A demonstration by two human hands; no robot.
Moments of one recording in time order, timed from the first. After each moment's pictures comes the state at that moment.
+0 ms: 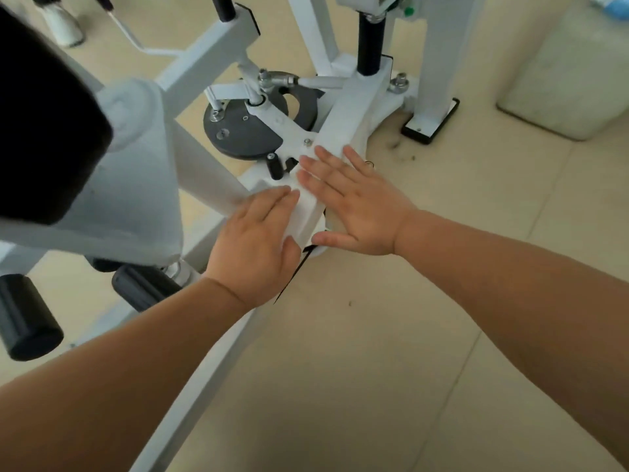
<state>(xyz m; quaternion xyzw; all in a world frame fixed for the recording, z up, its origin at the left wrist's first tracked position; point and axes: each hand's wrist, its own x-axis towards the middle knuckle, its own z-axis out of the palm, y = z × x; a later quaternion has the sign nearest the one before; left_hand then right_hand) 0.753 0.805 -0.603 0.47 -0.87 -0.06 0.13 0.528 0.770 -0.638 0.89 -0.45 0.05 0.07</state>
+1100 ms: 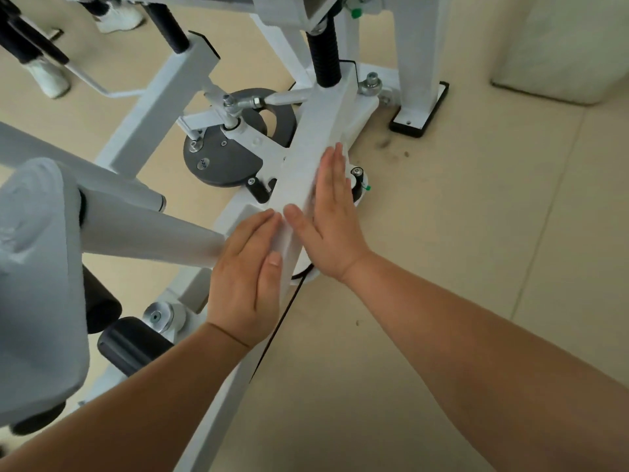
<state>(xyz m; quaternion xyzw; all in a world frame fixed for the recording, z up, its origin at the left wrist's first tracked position) 0.730 0.784 -0.630 0.44 -0.84 -0.16 0.29 0.569 0.753 -0.677 0.60 -0.63 0.43 -0.26</state>
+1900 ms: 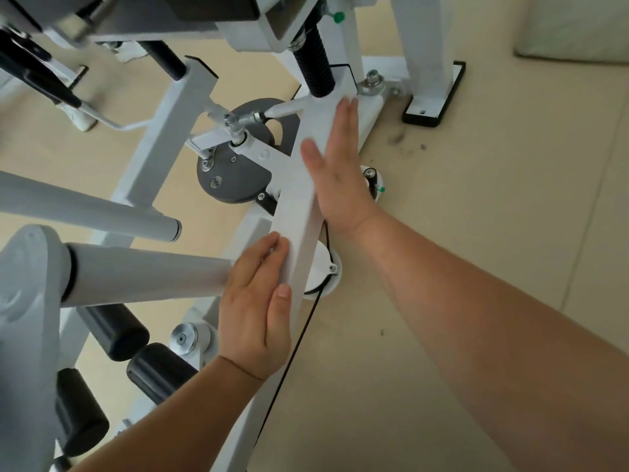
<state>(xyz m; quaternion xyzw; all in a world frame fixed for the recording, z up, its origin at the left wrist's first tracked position) 0.731 0.784 -0.628 0.46 -0.85 -0.13 0.24 0.544 0.691 -0.645 0.48 -0.56 0.58 -0.35</state>
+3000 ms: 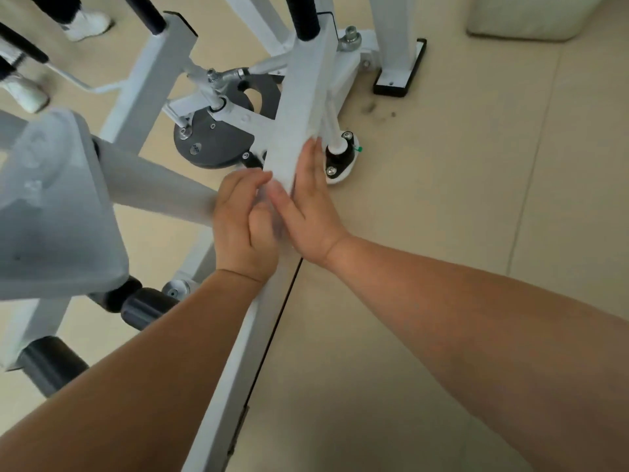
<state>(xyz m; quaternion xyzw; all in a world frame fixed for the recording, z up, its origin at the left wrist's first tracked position) 0.739 0.774 -0.629 0.41 -0.81 -0.18 0.38 0.627 0.793 -0.673 0.50 -0.61 0.49 -0.36</state>
